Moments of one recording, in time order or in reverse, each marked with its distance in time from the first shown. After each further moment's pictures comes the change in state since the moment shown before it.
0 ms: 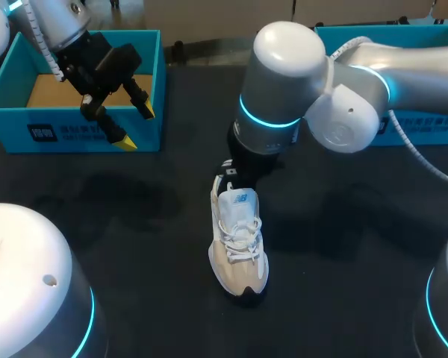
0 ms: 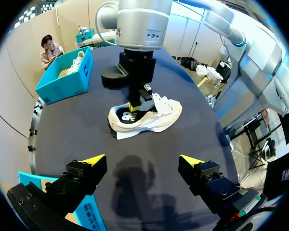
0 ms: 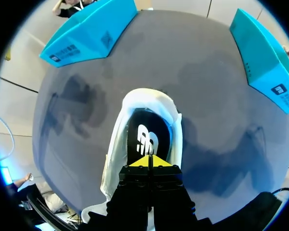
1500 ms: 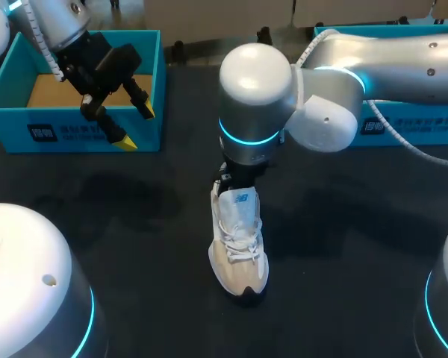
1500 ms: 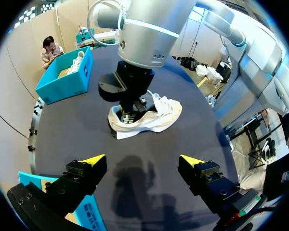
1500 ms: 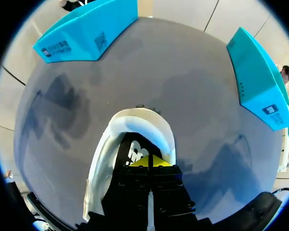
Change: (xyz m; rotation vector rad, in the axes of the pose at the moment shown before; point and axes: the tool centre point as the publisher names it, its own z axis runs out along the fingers) left arm 0.000 0.000 0.000 0.000 0.000 0.000; right arm -0.017 0.027 0.024 -0.114 -0.175 -0.089
